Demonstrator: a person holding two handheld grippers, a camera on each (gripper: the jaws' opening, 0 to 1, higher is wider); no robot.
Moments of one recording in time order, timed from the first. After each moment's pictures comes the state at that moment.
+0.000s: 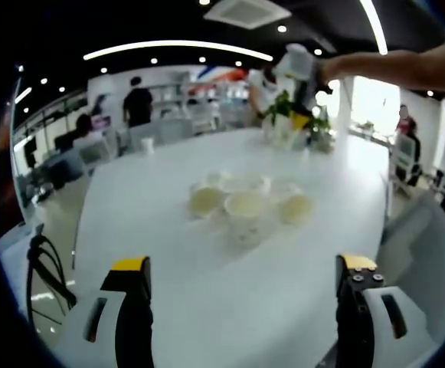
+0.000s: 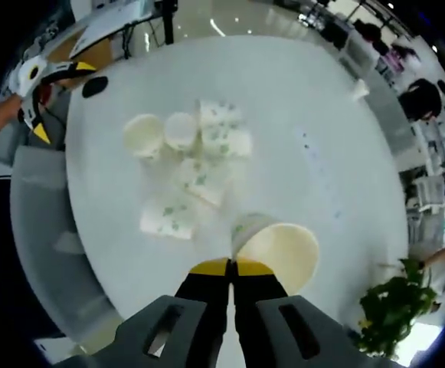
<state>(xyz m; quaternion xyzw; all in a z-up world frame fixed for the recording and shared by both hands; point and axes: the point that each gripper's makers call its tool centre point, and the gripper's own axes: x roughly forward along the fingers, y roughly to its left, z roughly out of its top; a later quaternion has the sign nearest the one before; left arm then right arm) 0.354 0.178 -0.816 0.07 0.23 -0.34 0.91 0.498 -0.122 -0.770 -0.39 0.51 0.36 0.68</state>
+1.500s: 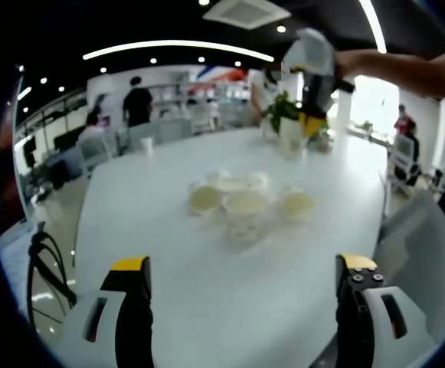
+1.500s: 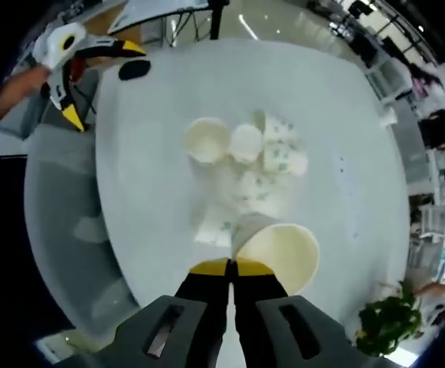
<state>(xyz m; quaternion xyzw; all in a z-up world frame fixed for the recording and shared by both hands) 0.354 0.178 -0.811 0.07 0.23 -0.34 0.91 0.433 -0.063 -0.765 -0.44 0.50 0.40 0.63</state>
